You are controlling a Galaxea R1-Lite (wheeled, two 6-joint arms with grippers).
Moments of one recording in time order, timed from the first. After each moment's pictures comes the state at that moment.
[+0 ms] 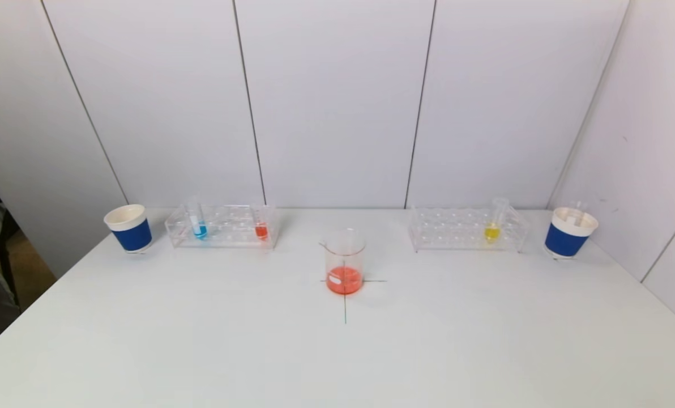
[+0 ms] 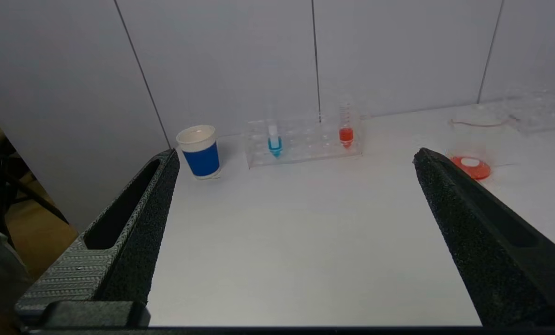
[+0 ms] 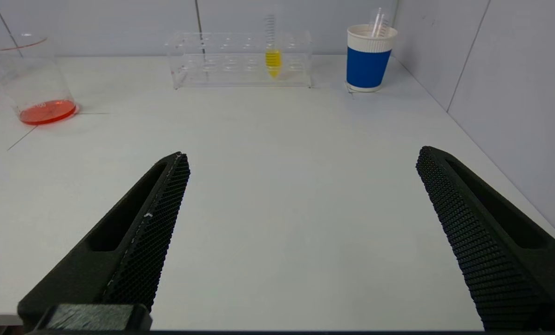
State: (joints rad) left arm 0.00 0.25 -0.47 0.07 -0.05 0.10; right arm 0.00 0.00 0.00 0.00 -0.03 0.02
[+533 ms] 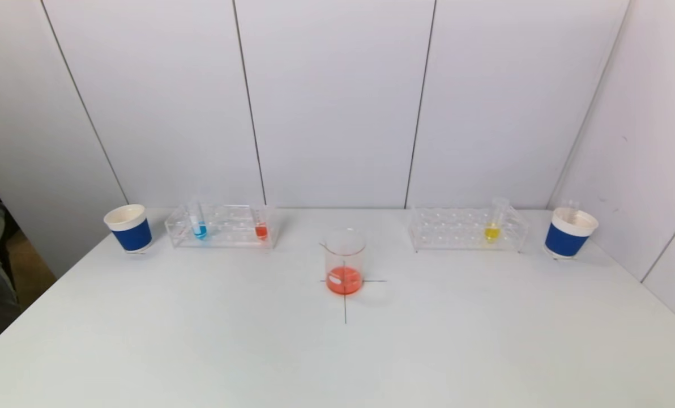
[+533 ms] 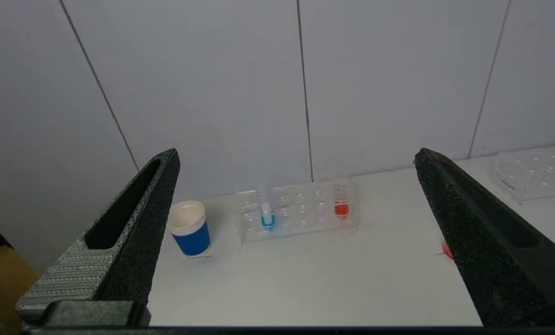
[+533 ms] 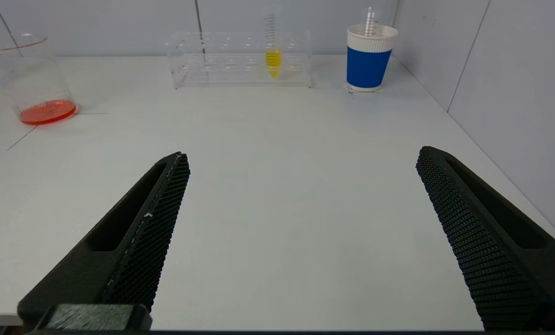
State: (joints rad) left arm -0.01 0.80 -0.78 -0.18 -0.11 0.10; right arm 0.00 0.00 0.00 0.00 -0.03 0.02
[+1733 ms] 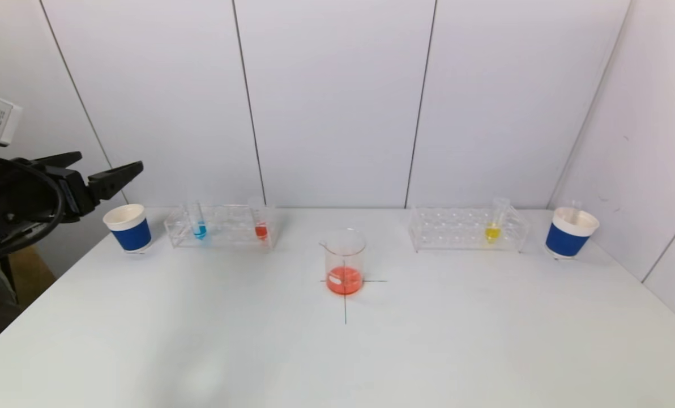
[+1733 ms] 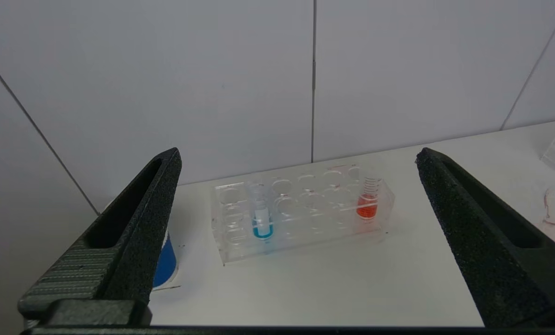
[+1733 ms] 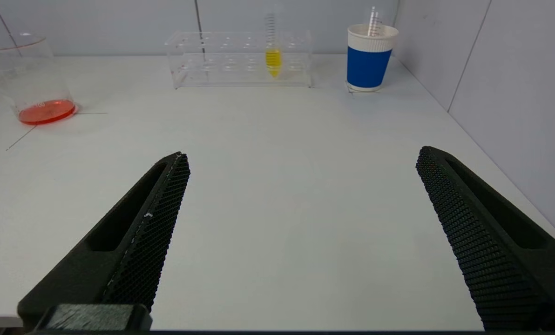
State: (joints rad) left arm 0.20 1.47 -0.67 -0.84 -0.42 0.05; right arm 0.00 0.00 0.00 0.00 -0.03 0.02
